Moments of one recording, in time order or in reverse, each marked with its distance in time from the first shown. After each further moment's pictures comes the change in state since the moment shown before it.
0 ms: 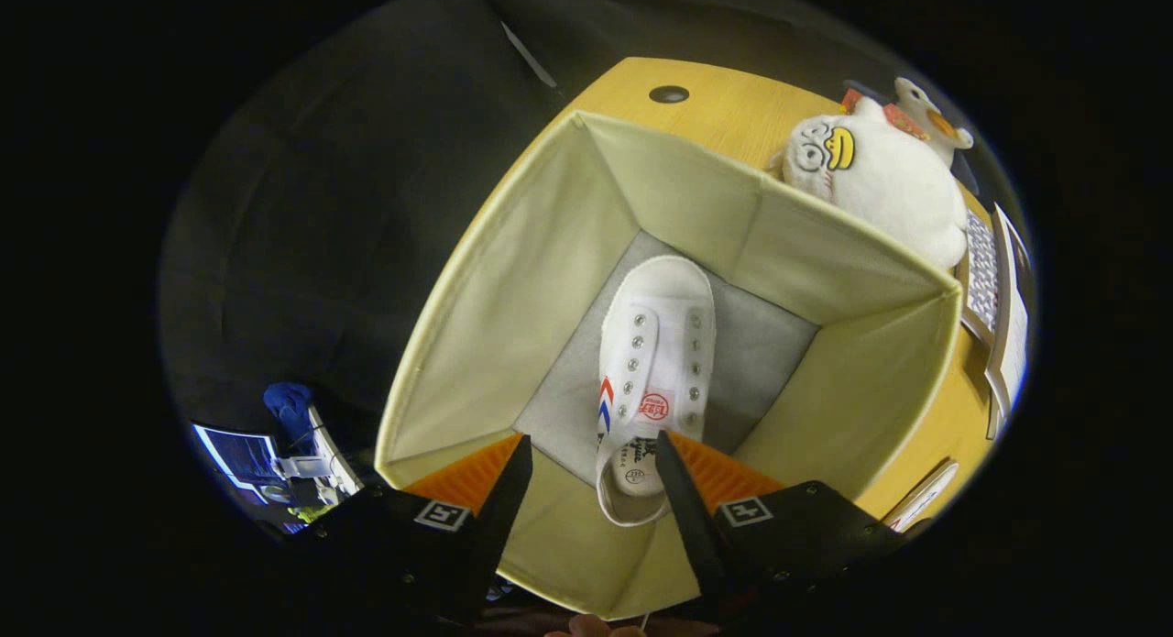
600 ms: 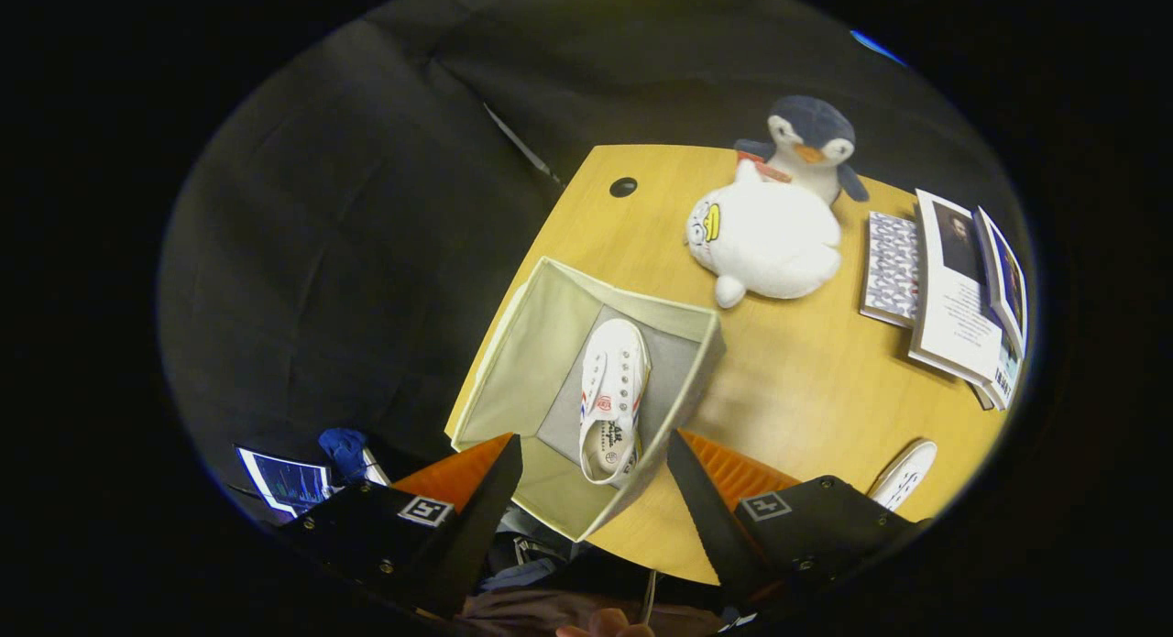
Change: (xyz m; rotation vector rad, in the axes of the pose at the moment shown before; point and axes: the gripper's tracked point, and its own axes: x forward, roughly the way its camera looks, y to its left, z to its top) arm -0.139 -0.067 -0.011 0.152 -0.203 0.087
